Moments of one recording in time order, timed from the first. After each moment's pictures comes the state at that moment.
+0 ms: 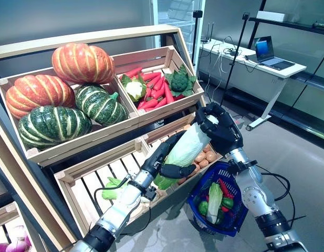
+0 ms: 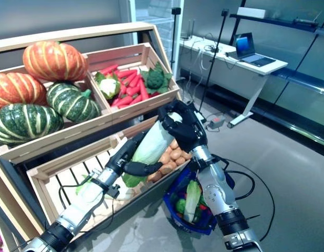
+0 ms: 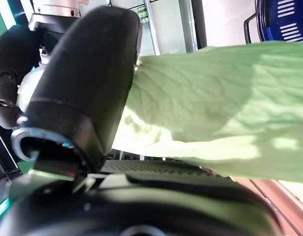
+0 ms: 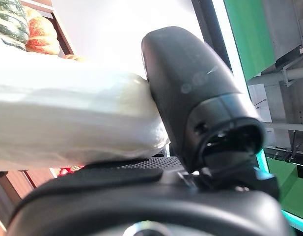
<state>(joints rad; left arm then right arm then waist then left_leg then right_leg) -0.16 0.42 -0.47 0.18 -0.21 -0.33 0.00 -0.27 -0.34 0.21 0.08 0.99 -0.15 0.29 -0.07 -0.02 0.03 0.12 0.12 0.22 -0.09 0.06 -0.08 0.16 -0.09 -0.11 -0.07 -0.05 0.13</state>
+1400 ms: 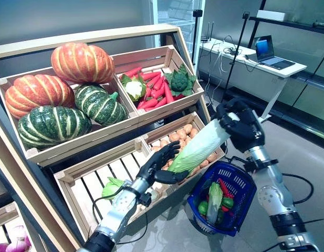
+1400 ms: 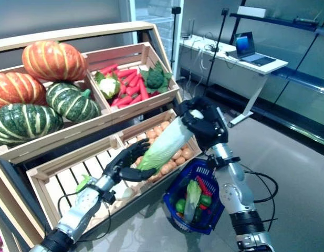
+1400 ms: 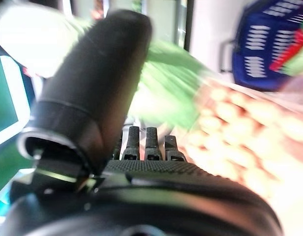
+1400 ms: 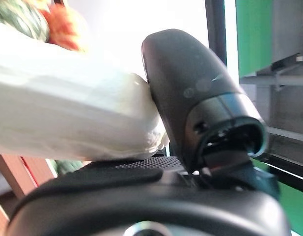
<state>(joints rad) -0.07 0.40 -0.37 0.33 -0.34 -0.25 -0.14 -0.24 -0.46 0.00 0.08 0.94 -0.17 0.29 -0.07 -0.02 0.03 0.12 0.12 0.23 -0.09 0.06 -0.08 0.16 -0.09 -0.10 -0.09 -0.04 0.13</state>
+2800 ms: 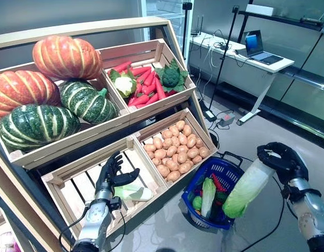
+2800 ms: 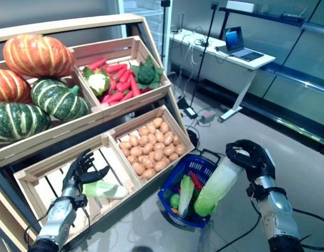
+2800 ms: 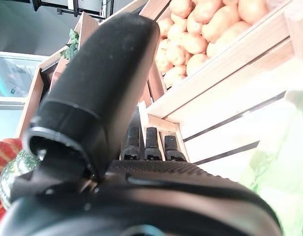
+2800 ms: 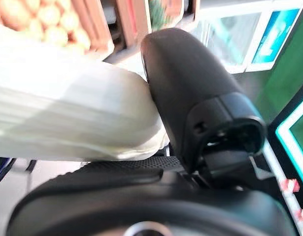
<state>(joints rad) -0.03 0.38 -0.09 0.53 -0.43 -0.27 0.12 -0.03 -0.62 -0.14 0.47 0.74 -0.16 0.16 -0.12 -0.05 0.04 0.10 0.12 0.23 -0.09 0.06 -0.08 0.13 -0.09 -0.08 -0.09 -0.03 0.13</state>
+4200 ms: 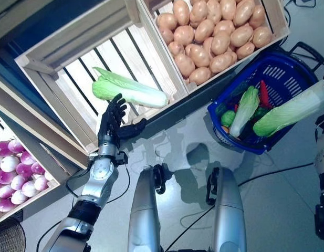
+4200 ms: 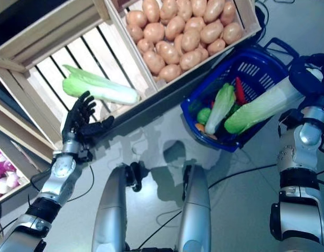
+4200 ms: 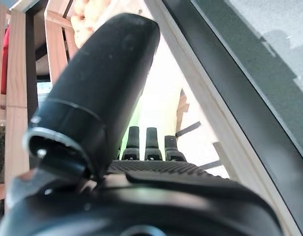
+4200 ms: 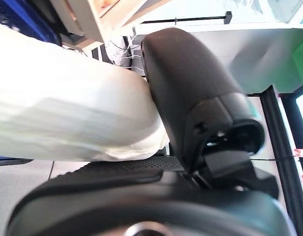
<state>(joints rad) -0.38 0.51 -0.24 0.35 -0.53 -0.30 0.27 -0.70 -0.80 -0.10 0.75 0.72 -0.36 -0.25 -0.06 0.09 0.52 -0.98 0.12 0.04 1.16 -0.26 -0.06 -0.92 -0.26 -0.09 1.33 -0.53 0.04</state>
